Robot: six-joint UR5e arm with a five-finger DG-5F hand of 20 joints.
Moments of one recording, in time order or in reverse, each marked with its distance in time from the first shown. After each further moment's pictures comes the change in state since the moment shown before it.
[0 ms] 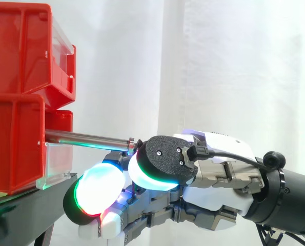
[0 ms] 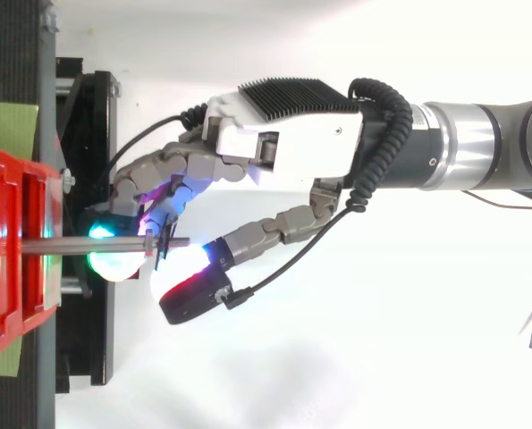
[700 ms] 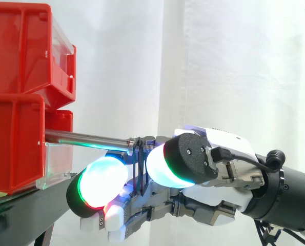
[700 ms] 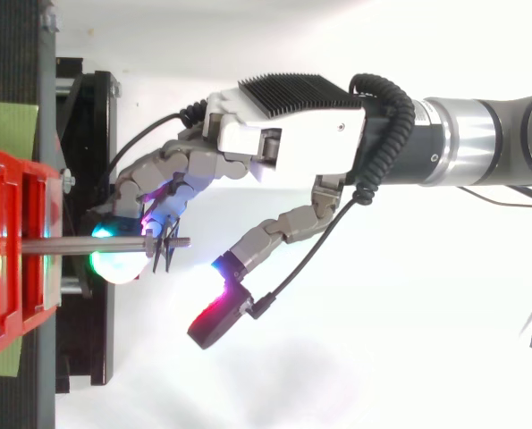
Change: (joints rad) arm -0.006 0.000 0.000 0.020 -0.014 -0.002
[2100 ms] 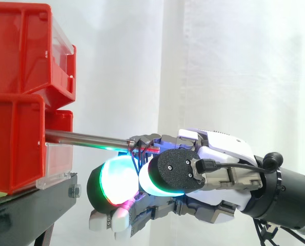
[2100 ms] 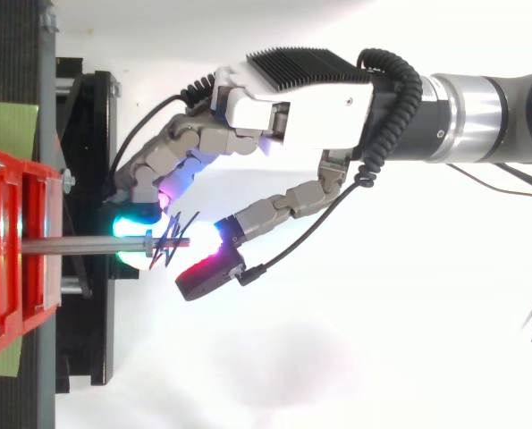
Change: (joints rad) arm -0.029 -0.001 -0.003 0.003 -0.032 -0.028
